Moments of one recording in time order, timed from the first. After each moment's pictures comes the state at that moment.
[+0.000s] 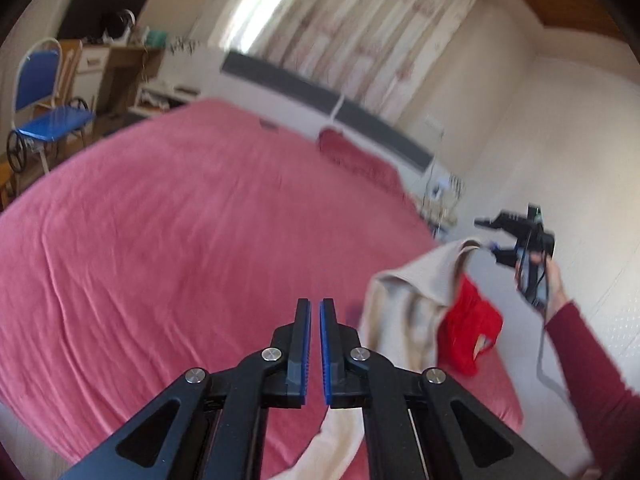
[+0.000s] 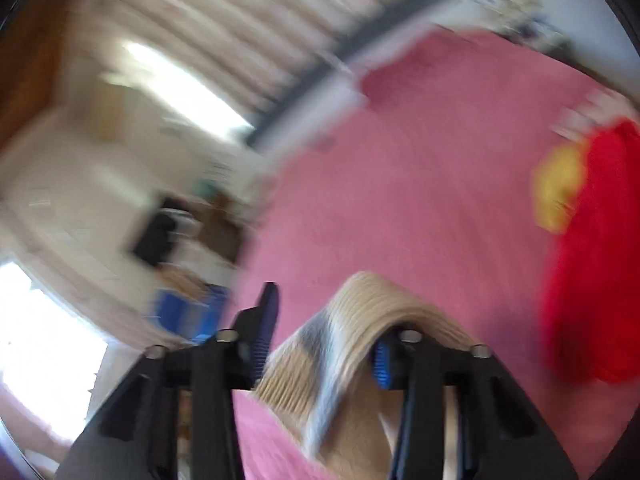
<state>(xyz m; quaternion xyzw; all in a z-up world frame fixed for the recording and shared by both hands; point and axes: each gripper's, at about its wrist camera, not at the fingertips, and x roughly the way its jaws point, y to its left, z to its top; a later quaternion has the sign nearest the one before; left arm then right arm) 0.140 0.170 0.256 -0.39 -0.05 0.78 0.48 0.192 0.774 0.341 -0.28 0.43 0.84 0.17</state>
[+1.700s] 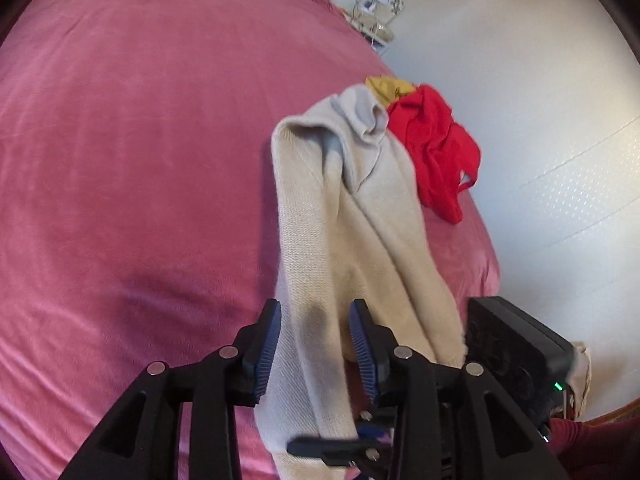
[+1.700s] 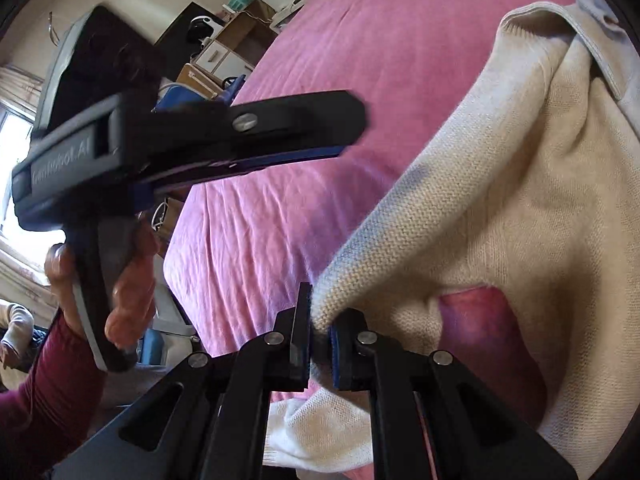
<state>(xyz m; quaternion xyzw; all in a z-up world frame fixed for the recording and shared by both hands) 0.123 0.388 0.101 -0.57 0.13 0.52 0.62 0.194 0.466 0.085 -0.45 0.35 0.82 -0.08</state>
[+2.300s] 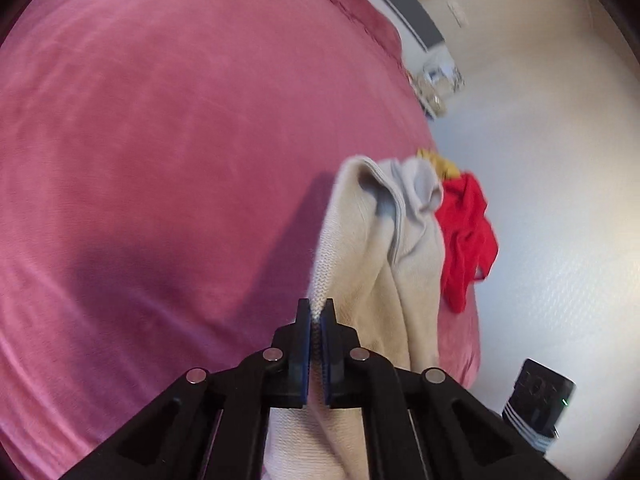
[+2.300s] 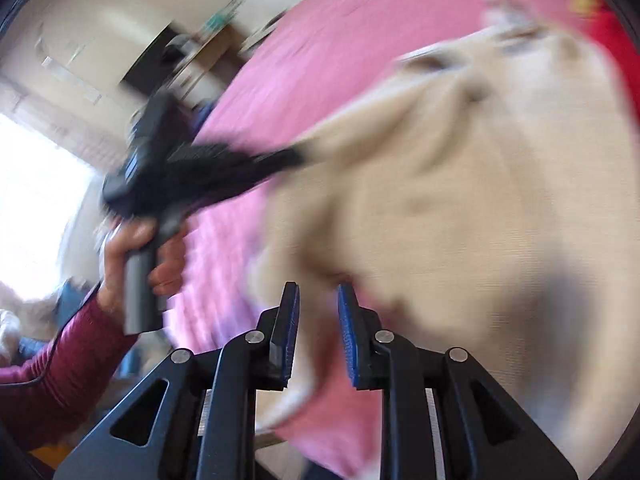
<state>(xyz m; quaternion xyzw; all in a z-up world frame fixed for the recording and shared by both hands) 0.083 0.369 0.071 -0.61 -0.04 0.59 0.53 0.279 0.545 0.110 -0.43 0.35 0.84 0.04</state>
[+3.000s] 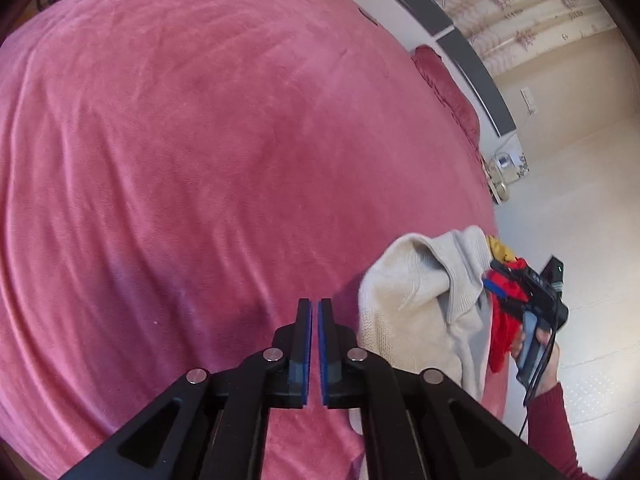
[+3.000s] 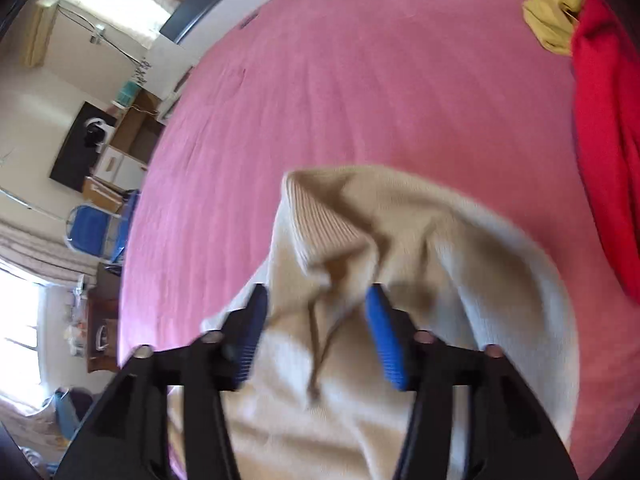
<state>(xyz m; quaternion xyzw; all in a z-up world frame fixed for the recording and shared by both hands) 0.025 0.241 0.062 -0.60 -0.10 0.68 0.40 0.138 0.695 0.105 -0.45 0.39 0.79 0.14</state>
